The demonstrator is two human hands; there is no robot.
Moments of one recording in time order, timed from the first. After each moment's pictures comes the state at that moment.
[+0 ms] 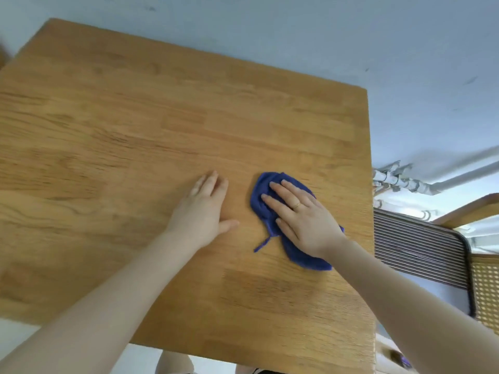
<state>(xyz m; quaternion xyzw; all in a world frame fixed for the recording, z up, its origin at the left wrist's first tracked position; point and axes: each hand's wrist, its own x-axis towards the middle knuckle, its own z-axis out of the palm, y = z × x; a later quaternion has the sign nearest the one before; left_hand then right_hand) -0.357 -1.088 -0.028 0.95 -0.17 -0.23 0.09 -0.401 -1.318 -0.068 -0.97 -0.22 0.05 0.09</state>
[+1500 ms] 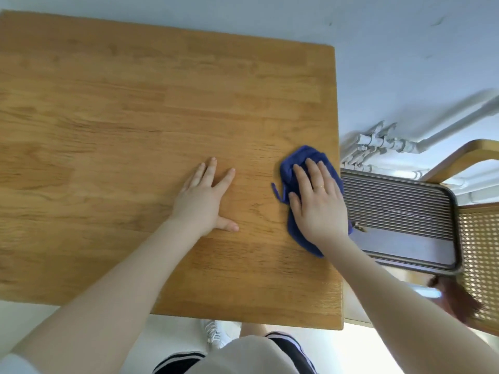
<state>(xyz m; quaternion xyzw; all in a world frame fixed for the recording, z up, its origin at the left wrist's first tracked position) -0.393 -1.140 -0.030 0.93 -0.21 -0.30 0.02 -0.469 -1.353 -0.073 -0.99 0.07 -0.05 0.10</state>
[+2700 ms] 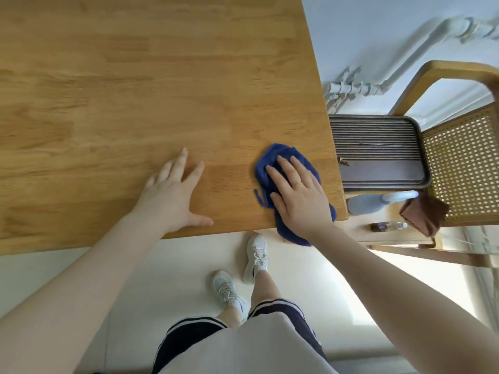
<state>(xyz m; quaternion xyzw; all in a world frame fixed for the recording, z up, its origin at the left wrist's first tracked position) -0.480 -1.036 -0.018 0.91 -0.28 -0.29 -0.04 -0.594 -1.261 -0.079 -0.99 0.03 -0.05 0.09</state>
